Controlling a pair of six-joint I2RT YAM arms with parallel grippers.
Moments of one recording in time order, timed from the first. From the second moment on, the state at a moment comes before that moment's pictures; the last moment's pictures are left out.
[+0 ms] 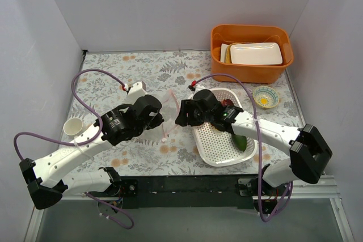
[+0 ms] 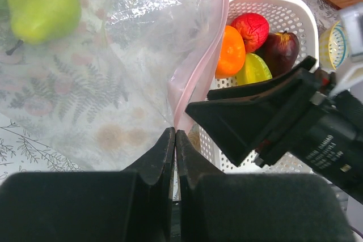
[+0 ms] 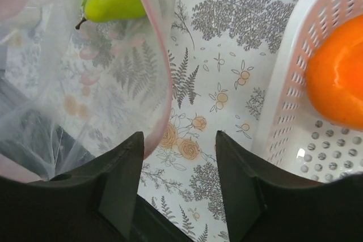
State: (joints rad) left arm -0.95 1.07 1.15 -0.87 -0.51 -1.08; right arm 0.91 1.40 0.98 -0.21 -0.03 0.68
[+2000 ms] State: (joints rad) left arm -0.95 1.03 1.05 -0.73 -0.45 -0.99; right arm 0.76 1.13 0.86 -0.84 0.38 0.60
